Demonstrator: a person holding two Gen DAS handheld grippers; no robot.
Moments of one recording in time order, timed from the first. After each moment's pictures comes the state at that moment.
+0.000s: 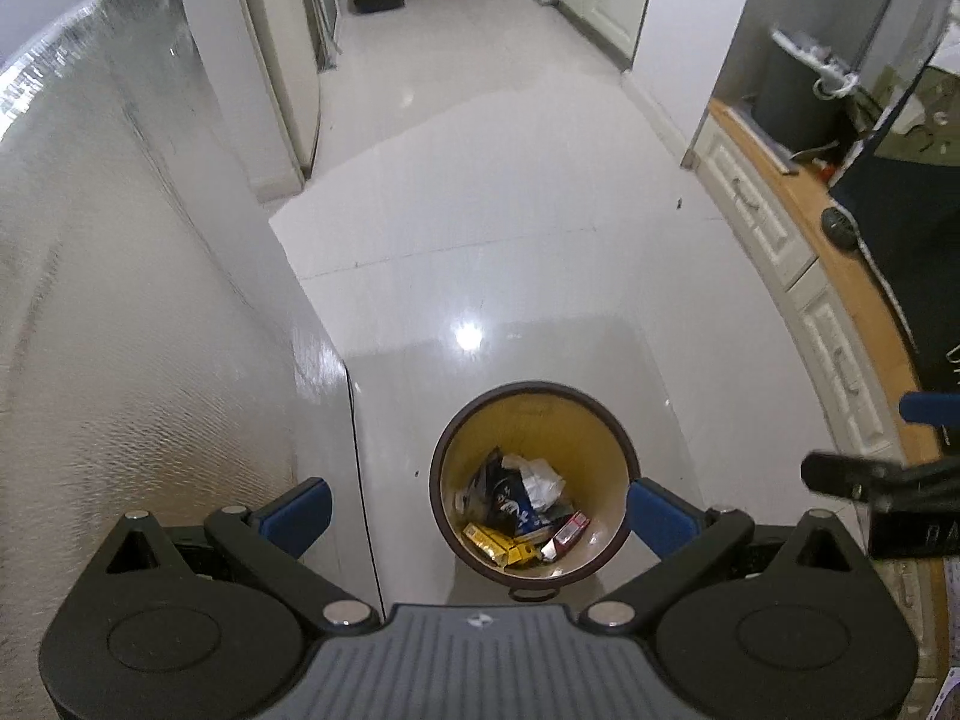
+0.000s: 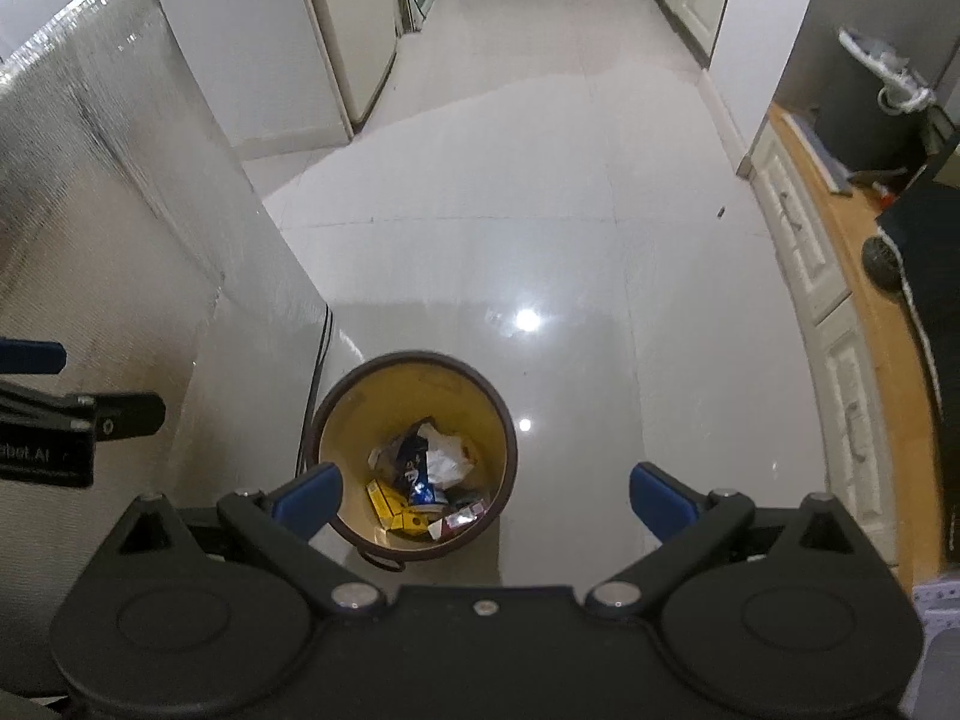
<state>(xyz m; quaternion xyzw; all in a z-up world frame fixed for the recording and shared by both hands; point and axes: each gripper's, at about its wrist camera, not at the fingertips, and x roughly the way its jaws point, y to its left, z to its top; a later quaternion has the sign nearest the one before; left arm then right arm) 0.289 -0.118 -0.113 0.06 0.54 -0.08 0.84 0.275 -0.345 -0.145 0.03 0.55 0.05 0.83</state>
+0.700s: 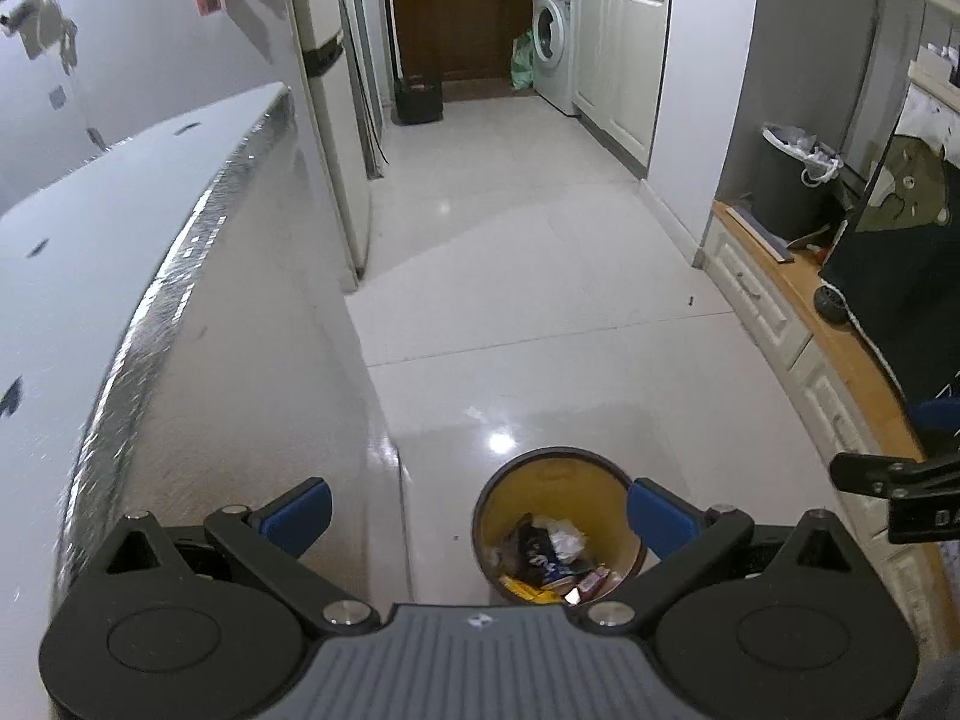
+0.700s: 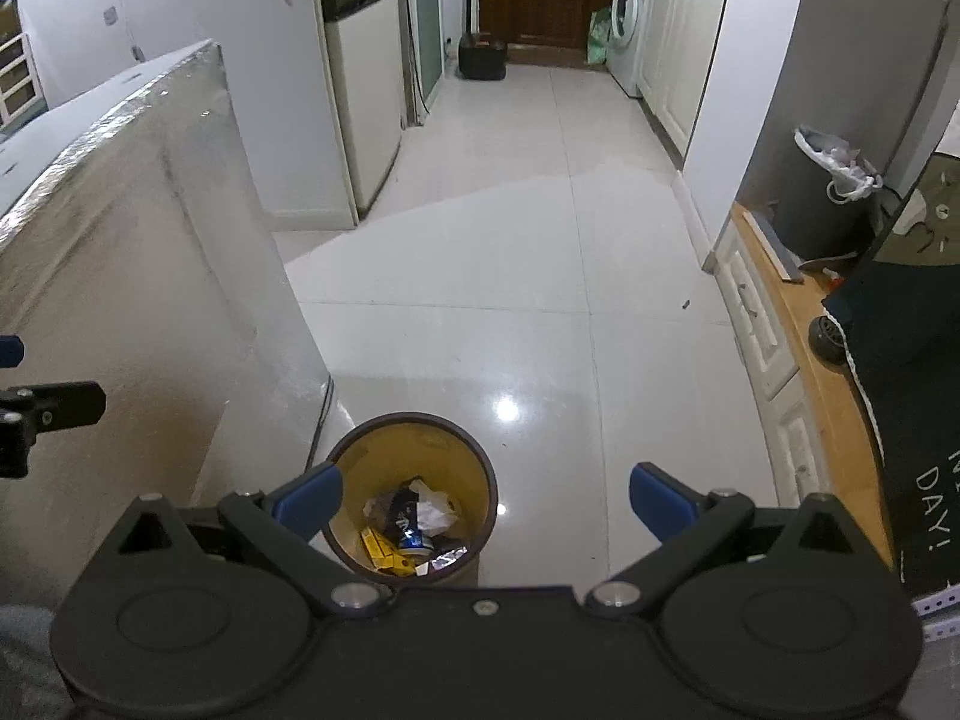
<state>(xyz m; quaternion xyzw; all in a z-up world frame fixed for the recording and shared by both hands) 0.188 -0.098 -0.038 0.06 0.43 -0.05 0.90 0.192 -0.345 -0.073 0.00 0.46 0.04 0.89</state>
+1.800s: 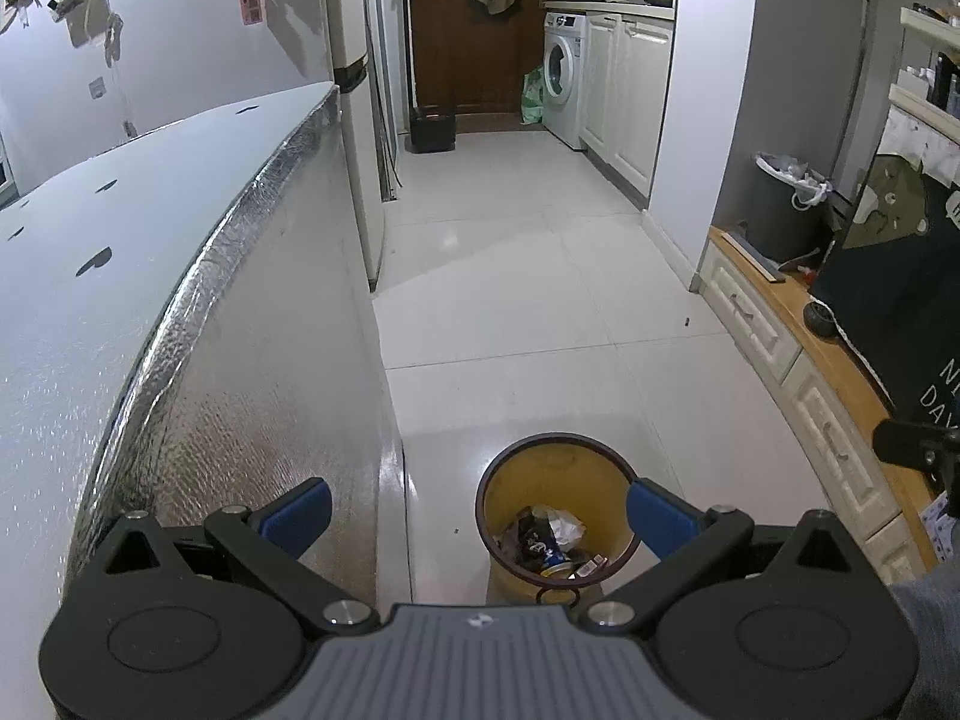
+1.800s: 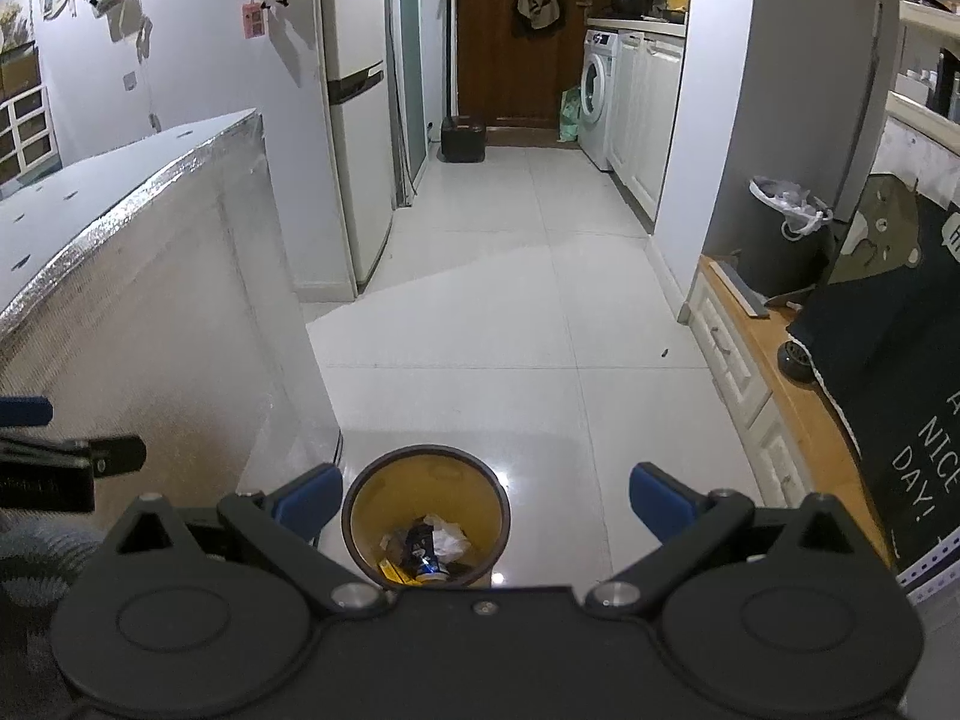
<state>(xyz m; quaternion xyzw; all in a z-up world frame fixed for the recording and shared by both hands) 0.103 -0.066 -0.052 0.04 0.40 -0.05 0.92 0.086 -0.319 -0.049 0.02 0.38 0.01 0.93</state>
